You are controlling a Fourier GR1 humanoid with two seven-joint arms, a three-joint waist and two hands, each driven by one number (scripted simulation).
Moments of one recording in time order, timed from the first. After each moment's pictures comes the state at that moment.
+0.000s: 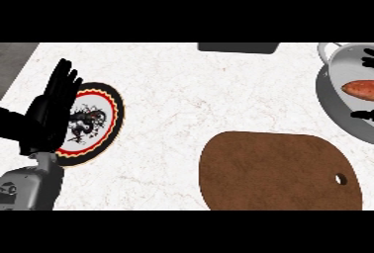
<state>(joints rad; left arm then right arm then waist) -0.24 0.21 0.06 -1.65 0.09 0.14 0.24 -0.82 -0.74 -0.25 -0.21 0.33 0.33 -0.87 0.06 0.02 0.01</state>
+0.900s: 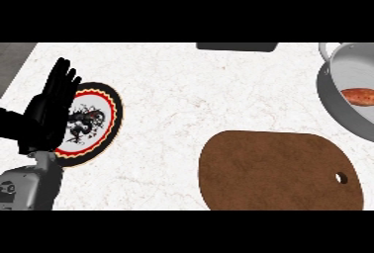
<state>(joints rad) -0.25 0.21 0.07 -1.64 0.10 0.14 0.23 -0.82 -0.95 -0.37 -0.16 0.18 0.57 -0.69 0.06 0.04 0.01</state>
